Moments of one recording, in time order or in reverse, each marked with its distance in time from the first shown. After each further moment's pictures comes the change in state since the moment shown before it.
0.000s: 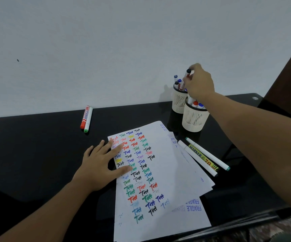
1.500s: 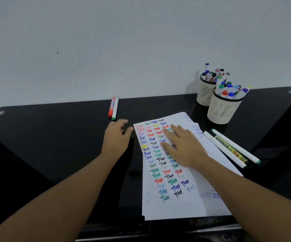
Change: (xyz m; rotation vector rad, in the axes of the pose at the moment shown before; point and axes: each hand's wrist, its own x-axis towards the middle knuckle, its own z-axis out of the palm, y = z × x) left_hand 0.014 -0.008 -0.018 -0.471 0.502 -0.250; right_hand -0.223 -0.012 0.083 -0.316 -0.699 -0.344
